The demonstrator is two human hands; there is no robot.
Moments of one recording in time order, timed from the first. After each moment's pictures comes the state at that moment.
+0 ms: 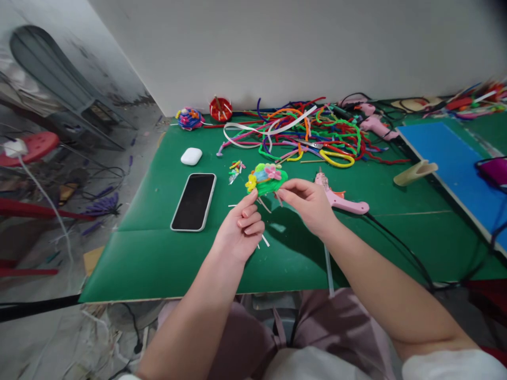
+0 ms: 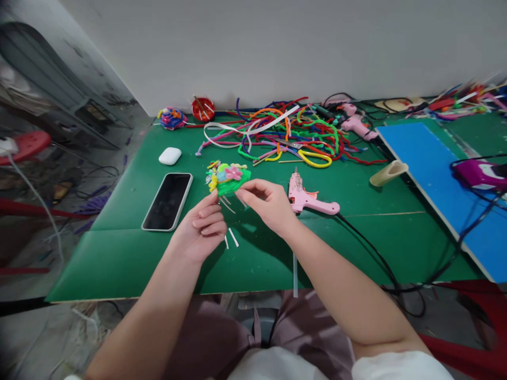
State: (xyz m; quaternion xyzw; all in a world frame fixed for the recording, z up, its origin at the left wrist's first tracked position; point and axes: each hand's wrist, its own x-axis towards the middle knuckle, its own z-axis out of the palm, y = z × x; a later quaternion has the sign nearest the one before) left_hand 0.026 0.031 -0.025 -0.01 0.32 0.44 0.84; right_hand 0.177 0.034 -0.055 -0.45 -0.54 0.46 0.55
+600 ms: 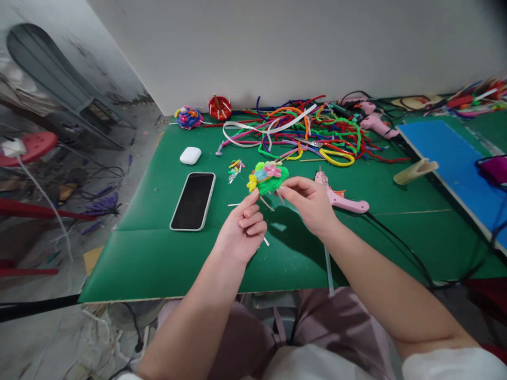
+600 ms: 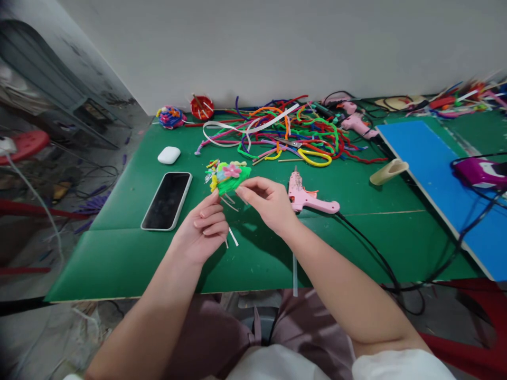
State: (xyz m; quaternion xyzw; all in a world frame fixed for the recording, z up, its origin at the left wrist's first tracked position) left_hand 0.028 0.028 -0.027 -0.02 0.30 0.44 0.85; right_hand 0.177 0.034 -0.058 -0.44 -0.51 0.46 0.58
